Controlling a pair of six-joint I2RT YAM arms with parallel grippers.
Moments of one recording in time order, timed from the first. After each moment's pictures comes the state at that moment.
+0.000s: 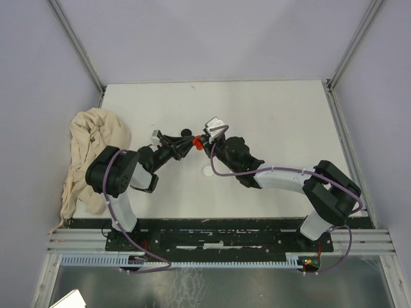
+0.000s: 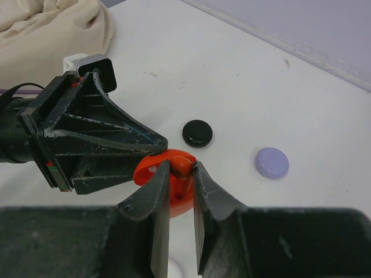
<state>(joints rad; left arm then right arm) -0.27 1.85 0.41 1.53 0.52 -1.88 0.89 1.62 0.86 0.70 0.18 -0.05</state>
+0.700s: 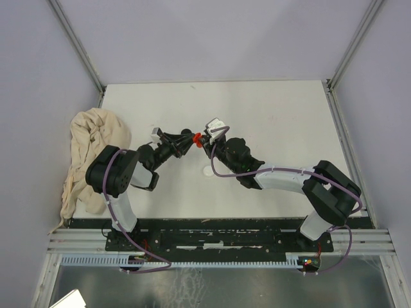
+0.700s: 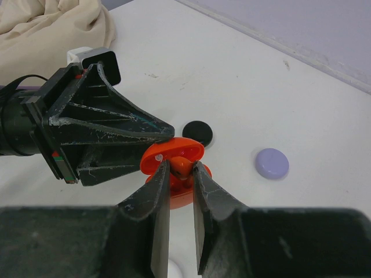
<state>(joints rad) -0.27 1.85 0.44 1.53 0.52 -1.89 0.89 1.62 0.84 0.72 0.17 -0.05</state>
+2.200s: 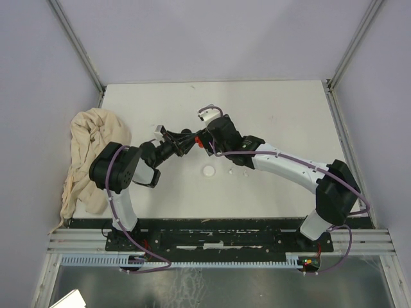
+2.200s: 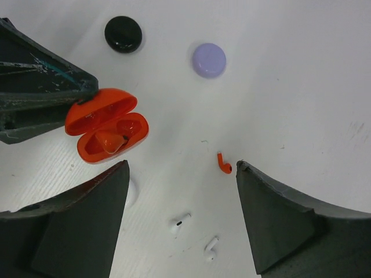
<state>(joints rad) -0.27 1.90 0.50 1.53 0.59 -1.88 0.88 1.62 1.27 -0.25 0.43 0.05</state>
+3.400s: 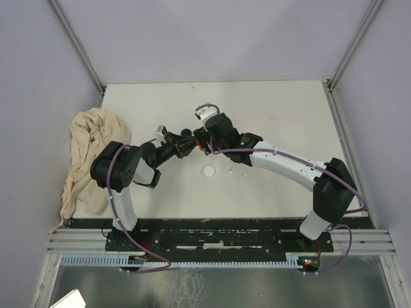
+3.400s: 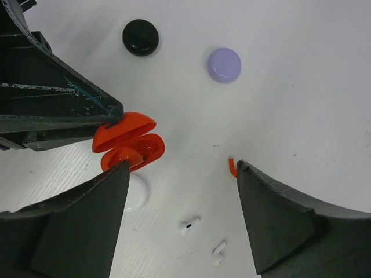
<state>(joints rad) -0.27 1.92 0.50 1.53 0.63 -1.83 0.87 1.65 1.33 -0.29 0.38 0.05</state>
